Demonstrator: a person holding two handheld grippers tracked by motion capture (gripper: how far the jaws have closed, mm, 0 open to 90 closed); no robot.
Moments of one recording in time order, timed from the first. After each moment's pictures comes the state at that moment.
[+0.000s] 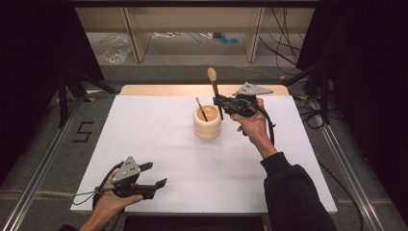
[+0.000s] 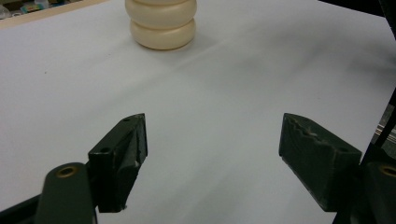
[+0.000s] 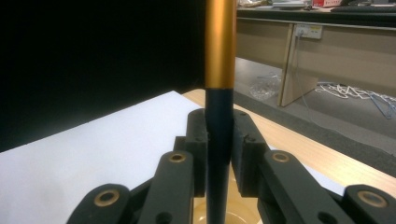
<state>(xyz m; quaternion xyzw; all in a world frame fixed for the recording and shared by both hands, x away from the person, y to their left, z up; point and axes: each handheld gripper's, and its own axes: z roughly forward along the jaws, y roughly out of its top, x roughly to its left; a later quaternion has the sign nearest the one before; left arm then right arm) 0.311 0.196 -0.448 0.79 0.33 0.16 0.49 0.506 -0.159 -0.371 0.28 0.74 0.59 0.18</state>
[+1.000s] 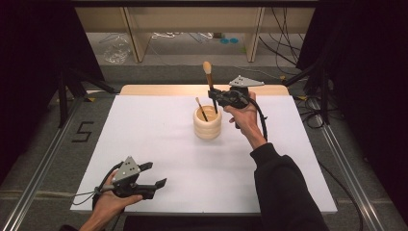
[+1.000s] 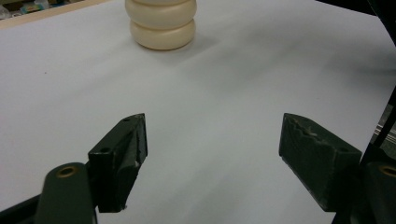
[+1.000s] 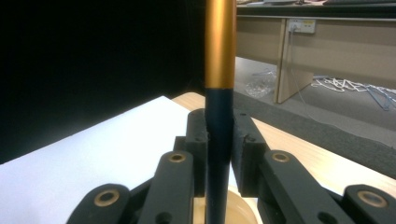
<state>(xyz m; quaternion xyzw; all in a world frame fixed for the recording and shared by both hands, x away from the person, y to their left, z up) 0.311 0.197 -0.449 0.79 0.33 0.16 0.49 0.539 -0.142 -0.376 0.29 0.73 0.59 0.18</state>
